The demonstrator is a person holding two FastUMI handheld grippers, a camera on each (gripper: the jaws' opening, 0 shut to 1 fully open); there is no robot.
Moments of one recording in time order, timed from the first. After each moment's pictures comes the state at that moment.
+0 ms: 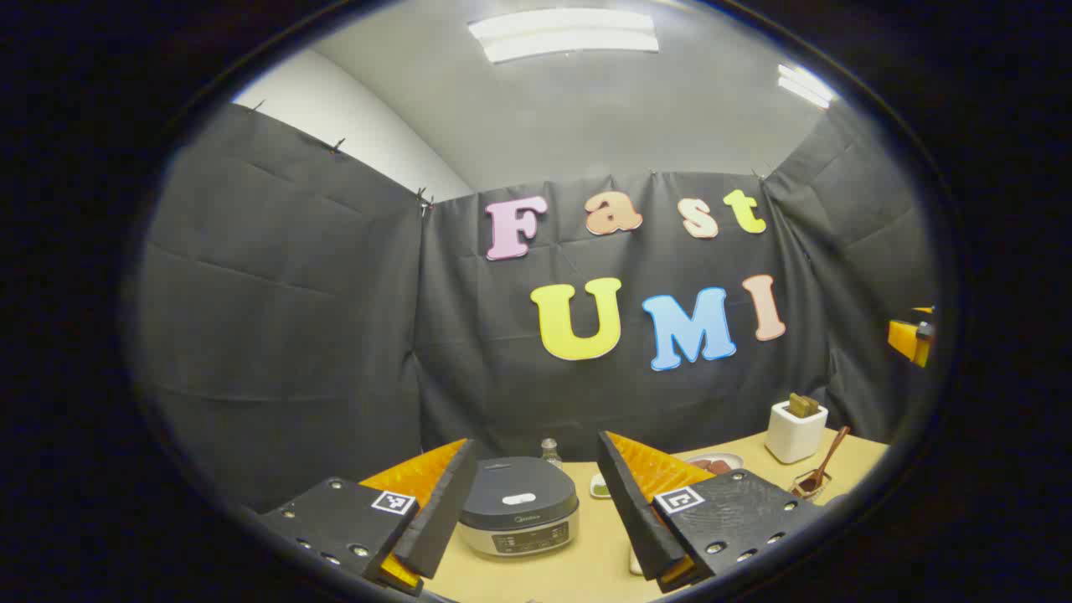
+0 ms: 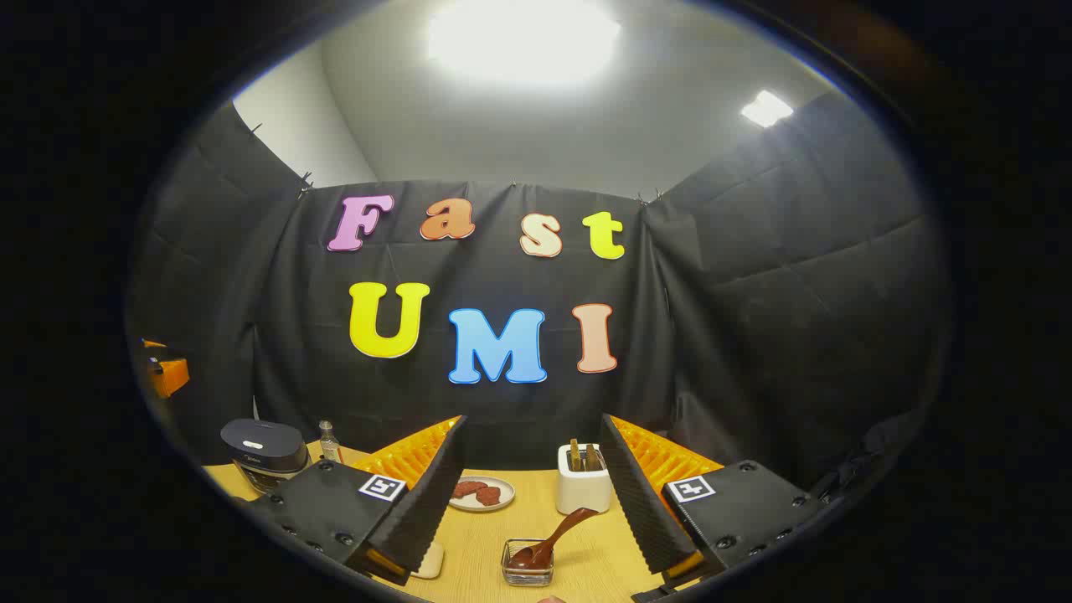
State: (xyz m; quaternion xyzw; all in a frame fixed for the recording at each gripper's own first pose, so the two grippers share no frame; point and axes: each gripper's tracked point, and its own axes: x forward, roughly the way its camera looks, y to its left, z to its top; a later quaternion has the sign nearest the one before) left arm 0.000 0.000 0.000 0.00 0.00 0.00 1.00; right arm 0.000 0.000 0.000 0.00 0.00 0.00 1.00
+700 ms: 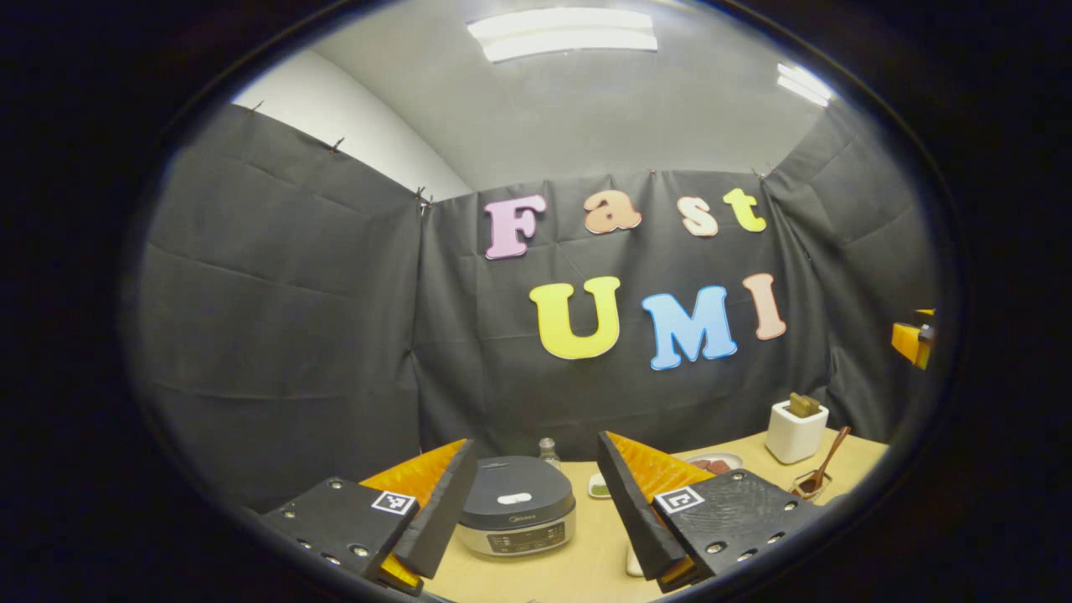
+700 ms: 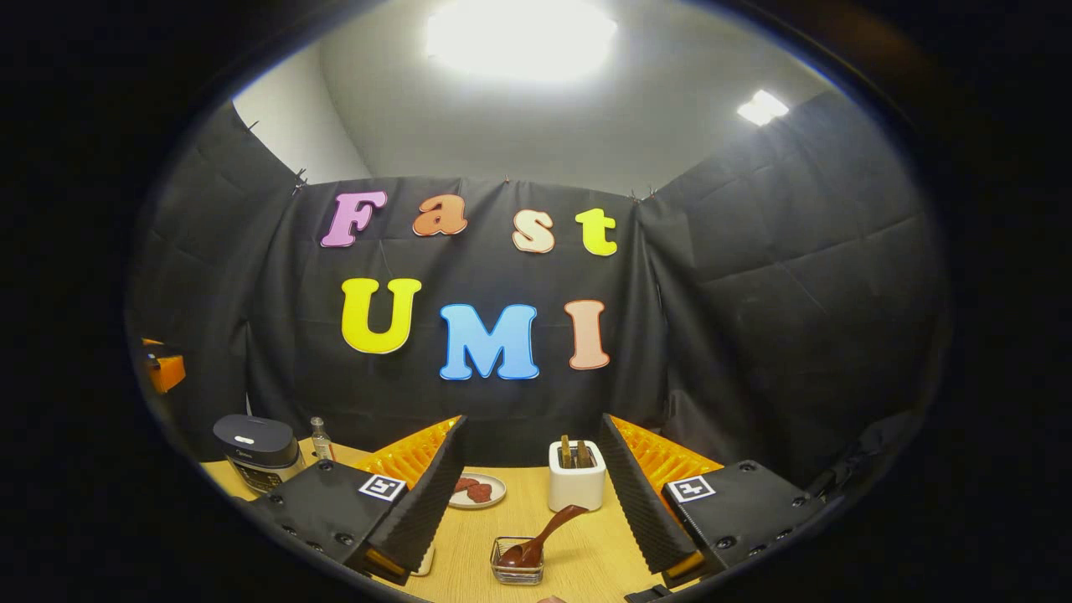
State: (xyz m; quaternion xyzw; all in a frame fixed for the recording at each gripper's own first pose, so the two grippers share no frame) left arm 0.004 -0.005 -0.007 -0.01 0.01 0.00 1.00; right arm 0.001 -0.009 -0.007 0.00 0.00 -0.01 1.00
